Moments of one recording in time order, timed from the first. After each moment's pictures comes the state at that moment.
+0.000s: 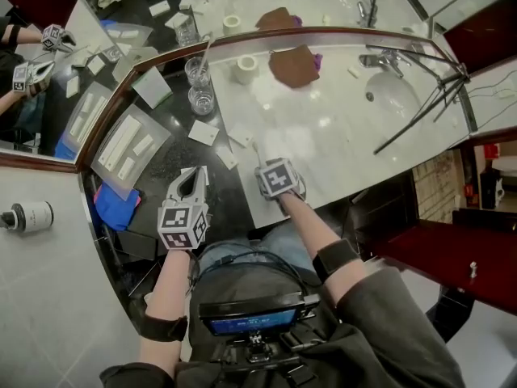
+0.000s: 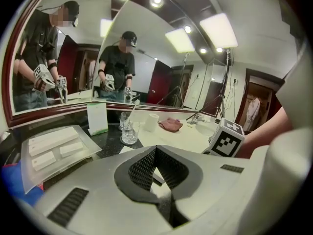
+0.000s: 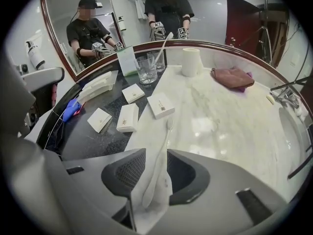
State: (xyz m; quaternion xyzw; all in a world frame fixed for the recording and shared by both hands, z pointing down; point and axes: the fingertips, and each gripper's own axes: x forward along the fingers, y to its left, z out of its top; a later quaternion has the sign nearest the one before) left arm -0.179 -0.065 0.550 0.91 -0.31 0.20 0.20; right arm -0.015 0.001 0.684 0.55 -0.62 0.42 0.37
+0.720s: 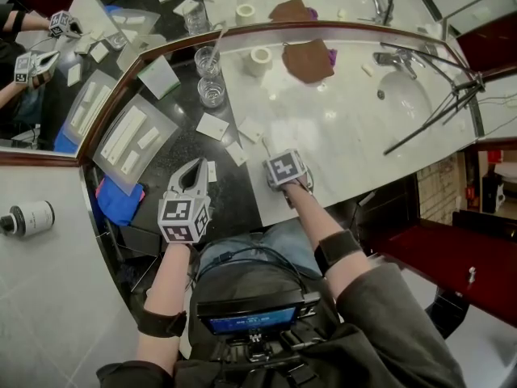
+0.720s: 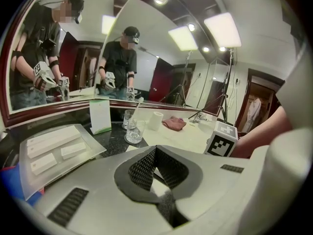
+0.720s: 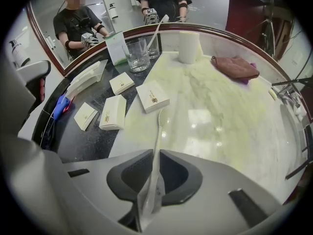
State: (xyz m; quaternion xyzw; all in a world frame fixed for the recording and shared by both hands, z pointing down) left arm -0.189 -0.088 0.564 0.90 -0.31 0.21 0.21; right arm -0.008 -0.005 0.715 0.54 -0.59 0.46 0.40
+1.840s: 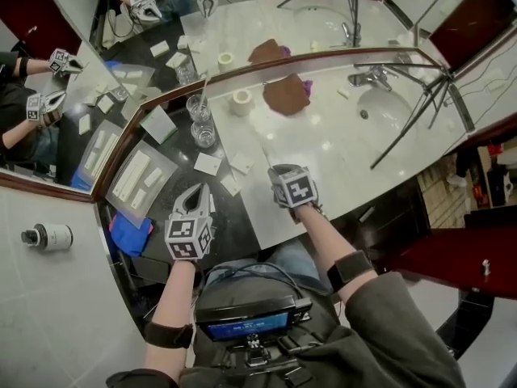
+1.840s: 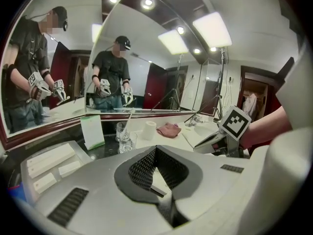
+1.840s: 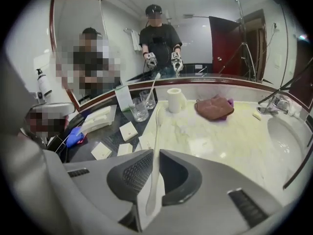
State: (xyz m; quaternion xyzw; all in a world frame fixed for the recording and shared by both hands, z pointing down) left arm -0.162 -0.083 0.522 0.92 -0.30 0.20 0.17; right arm 0.030 -0.026 0.603 0.61 -0.65 0.37 0.26
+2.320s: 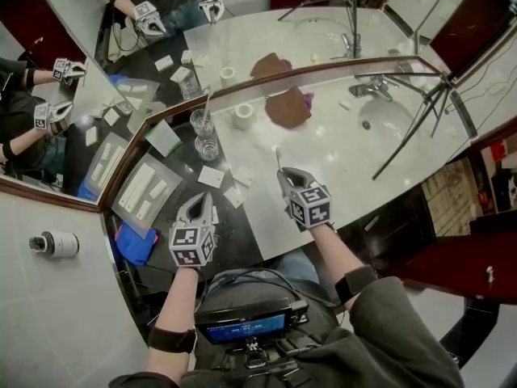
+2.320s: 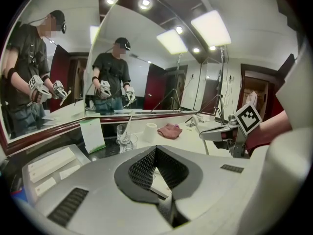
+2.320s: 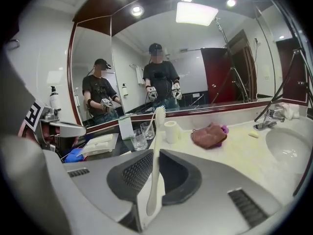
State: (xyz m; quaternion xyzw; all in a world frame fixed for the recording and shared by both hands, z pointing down) left arm -0.156 -0.089 0.515 0.92 -0.30 0.20 0.15; right arm 0.057 -0.034 0.545 0.66 -0.70 0.25 0.12
